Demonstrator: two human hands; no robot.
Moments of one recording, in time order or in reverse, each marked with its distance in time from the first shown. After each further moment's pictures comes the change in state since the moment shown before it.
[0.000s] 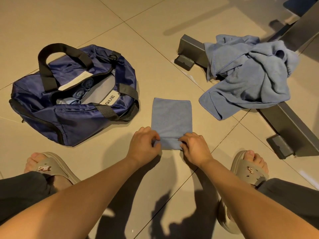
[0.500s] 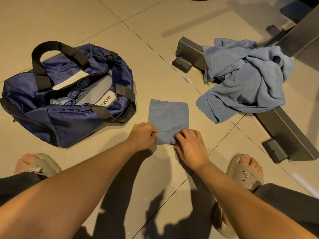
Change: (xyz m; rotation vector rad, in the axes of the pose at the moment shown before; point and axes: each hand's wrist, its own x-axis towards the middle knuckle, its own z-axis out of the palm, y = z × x) left_hand 0.053 -0.007 -0.002 0.143 -0.294 0.007; right_hand -0.001 -0.006 -0.014 -0.181 0.161 -0.141
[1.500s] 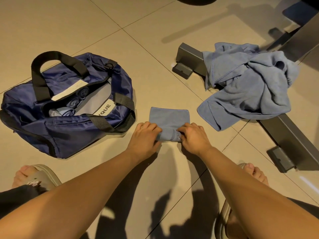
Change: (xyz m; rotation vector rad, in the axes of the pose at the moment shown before) left_hand 0.009 0.005 -0.004 0.220 0.275 0.206; right_hand 0.071 0.031 -0.010 0.110 -0.233 0.149
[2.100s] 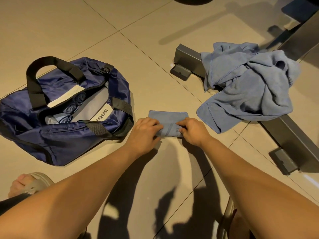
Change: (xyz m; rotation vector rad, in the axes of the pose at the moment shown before) left_hand 0.029 -0.017 -0.003 0.004 0.068 0.101; right_hand 0.036 0.015 -0.016 0.148 -0.045 0.046
